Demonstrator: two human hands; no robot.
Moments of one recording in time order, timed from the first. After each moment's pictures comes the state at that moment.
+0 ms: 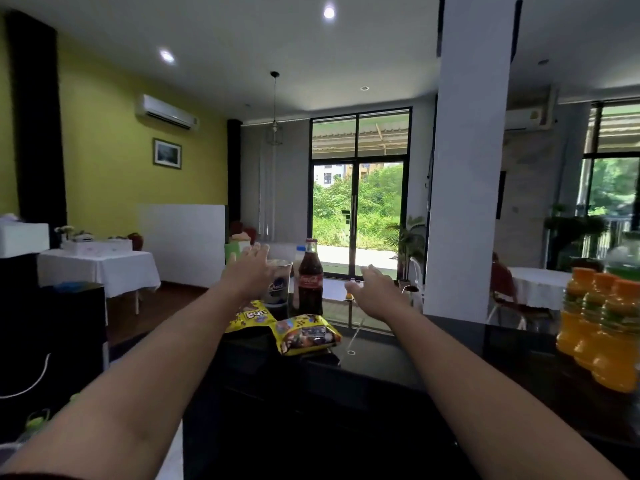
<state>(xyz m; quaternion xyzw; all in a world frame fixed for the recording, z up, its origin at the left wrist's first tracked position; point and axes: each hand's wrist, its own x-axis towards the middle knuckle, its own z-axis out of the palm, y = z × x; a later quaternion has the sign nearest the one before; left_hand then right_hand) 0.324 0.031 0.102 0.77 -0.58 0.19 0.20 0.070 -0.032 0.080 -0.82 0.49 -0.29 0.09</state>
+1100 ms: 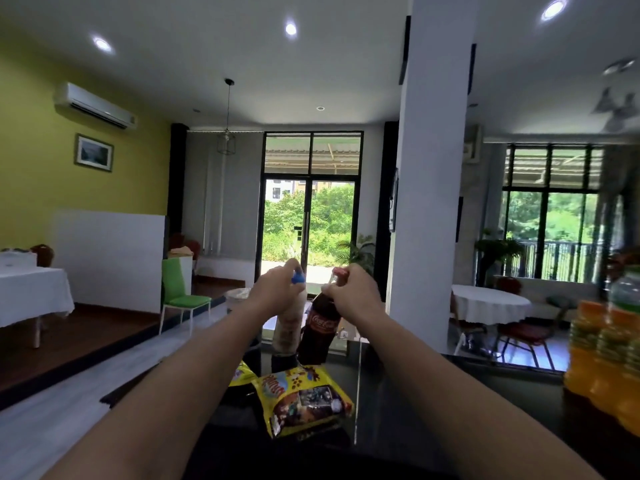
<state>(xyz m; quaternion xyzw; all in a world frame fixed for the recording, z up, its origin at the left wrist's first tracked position) 0.318 -0.100 0.110 0.61 -0.68 0.08 0.40 0.145 -0.053 0.123 -0.70 0.46 -0.51 0.21</state>
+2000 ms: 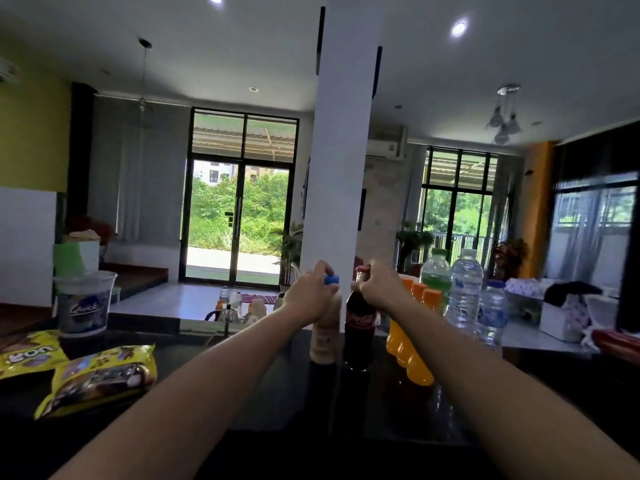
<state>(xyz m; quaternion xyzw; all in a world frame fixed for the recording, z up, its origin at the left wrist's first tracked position) -0.022 -0.086 0.099 0.50 -0.74 -0.06 0.45 -0.166 -0.056 0.136 -0.67 0.64 -0.38 0.05</state>
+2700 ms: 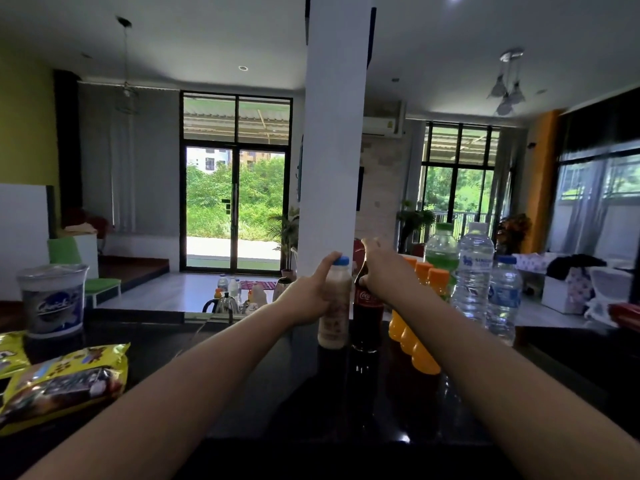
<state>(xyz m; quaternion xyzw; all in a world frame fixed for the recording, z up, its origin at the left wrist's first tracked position) -0.024 -0.099 0.078 0.45 -0.83 -0.08 0.32 -0.184 -0.081 0.122 -0.72 0.61 -0.28 -0.14</state>
